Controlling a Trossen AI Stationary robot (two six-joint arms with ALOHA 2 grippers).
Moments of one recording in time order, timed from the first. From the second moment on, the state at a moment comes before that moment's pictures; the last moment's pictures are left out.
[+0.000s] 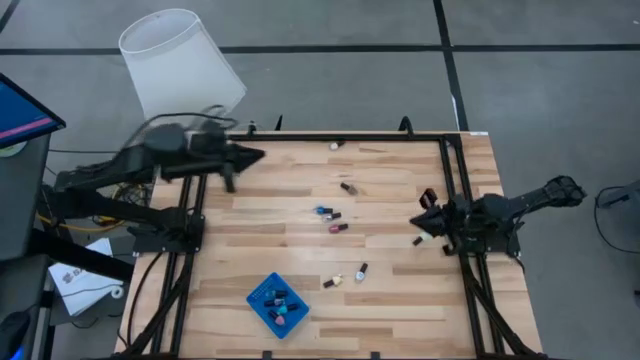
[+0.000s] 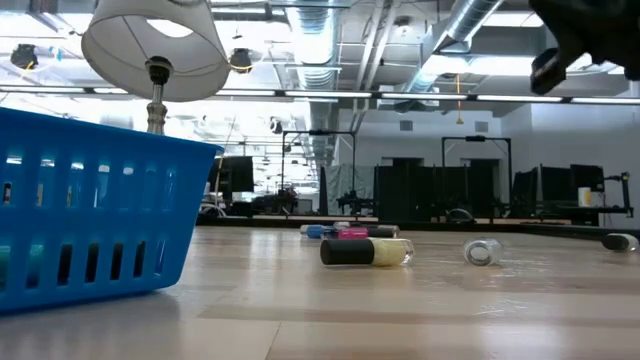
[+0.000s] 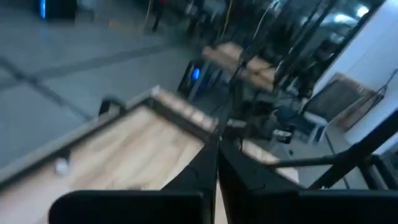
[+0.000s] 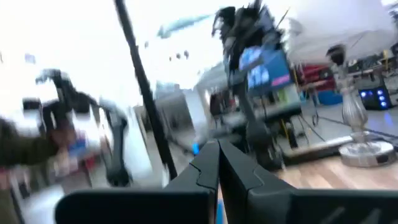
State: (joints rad) left arm 0.11 0.89 1.19 -0.43 -0.19 -0.44; right arm 0.32 0.23 0.01 0.56 0.20 0.26
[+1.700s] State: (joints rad) left arm -0.11 0.29 0.47 -0.45 -0.40 -0.66; right arm -0.36 1.16 1.18 -0.26 0.57 0.18
